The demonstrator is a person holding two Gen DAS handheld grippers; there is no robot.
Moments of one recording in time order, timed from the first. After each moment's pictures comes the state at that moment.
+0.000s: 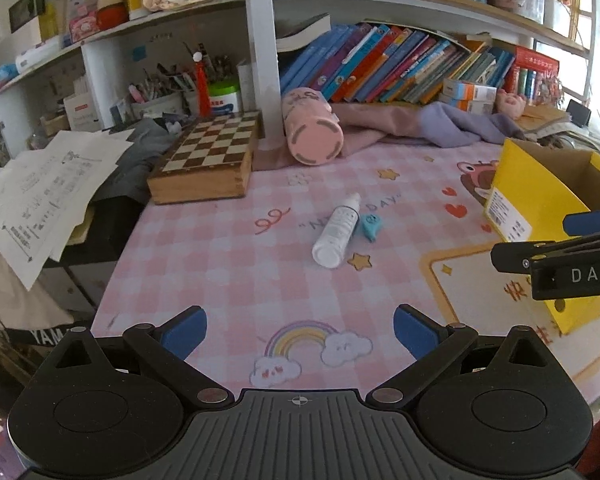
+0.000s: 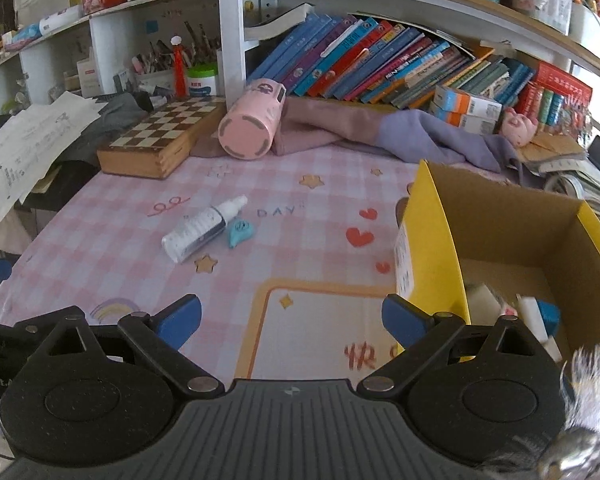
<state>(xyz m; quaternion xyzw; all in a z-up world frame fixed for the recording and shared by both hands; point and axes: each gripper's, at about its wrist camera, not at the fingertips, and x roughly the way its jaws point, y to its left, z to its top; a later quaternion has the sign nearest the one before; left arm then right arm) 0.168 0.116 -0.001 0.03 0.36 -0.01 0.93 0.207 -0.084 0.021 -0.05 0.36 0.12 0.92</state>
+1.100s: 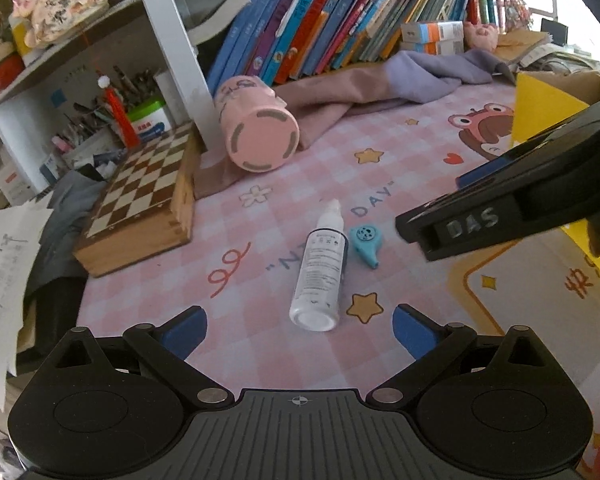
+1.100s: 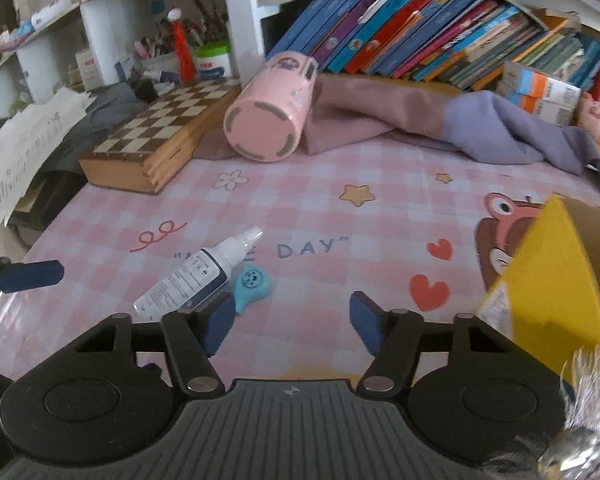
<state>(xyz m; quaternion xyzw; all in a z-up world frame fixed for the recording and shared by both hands) 0.274 0.083 -0.047 0.16 0.38 -0.07 0.91 0.335 -0.052 -0.027 -0.03 0.39 0.18 0.90</state>
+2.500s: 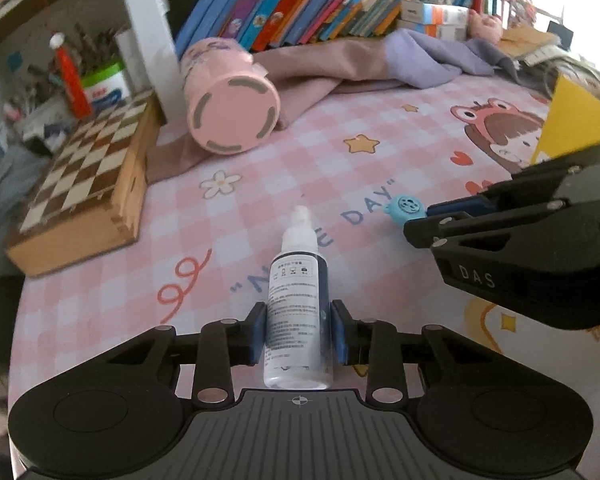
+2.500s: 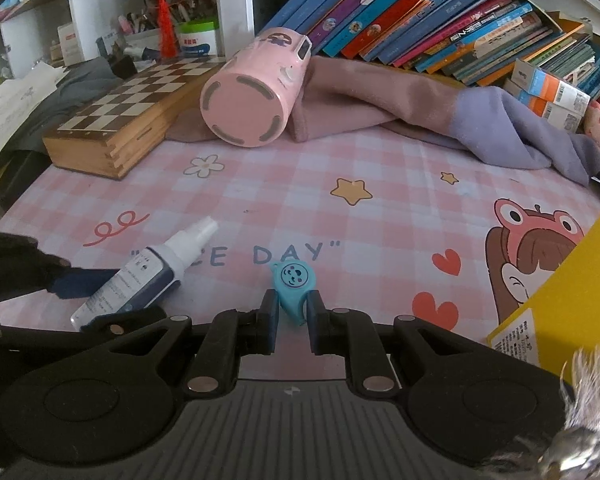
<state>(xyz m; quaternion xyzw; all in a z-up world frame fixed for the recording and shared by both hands) 0.333 0.085 -0.068 0.10 0.42 -0.11 0.89 0.365 -0.040 -0.054 -0.06 0.40 0.15 0.90</state>
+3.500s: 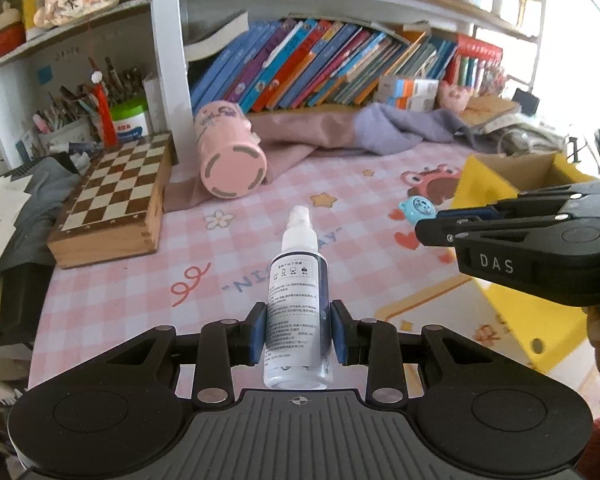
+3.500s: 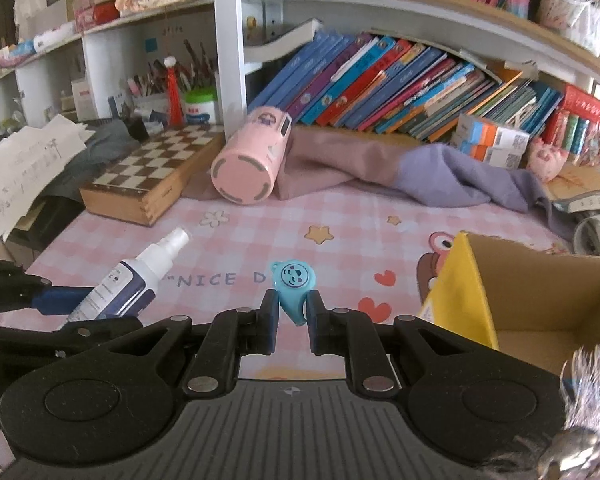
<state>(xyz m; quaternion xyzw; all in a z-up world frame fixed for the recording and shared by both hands) 0.250 0.091 0.004 0.05 0.36 -0.13 0.92 0.276 -0.073 0.021 -0.04 0.33 0.14 0.93</state>
